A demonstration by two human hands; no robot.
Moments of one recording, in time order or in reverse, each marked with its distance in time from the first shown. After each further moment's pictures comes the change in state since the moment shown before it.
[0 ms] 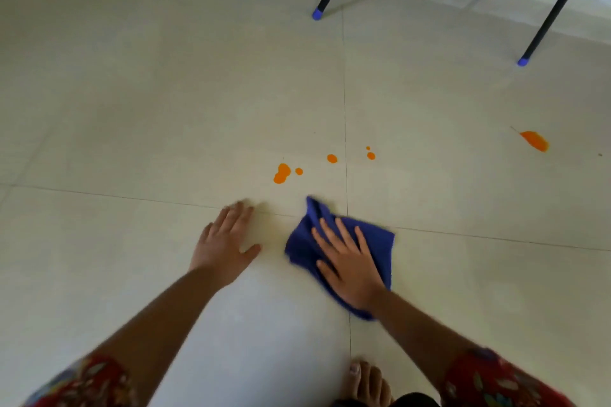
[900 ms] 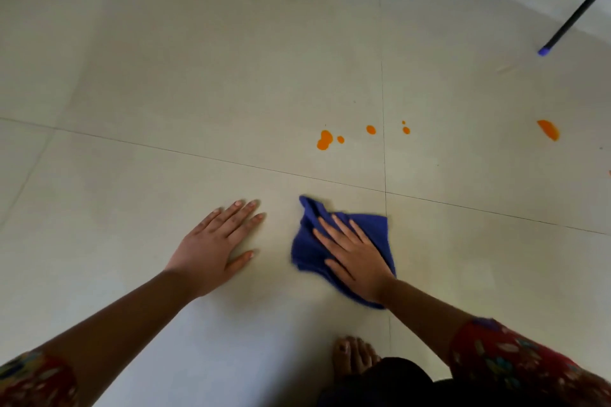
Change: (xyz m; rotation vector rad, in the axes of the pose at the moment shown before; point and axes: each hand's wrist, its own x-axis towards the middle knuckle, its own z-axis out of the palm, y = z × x) left_hand -0.069 -0.117 0.012 0.209 0.009 0.349; right_hand -0.017 -0.075 0.011 -0.091 -0.033 -0.225
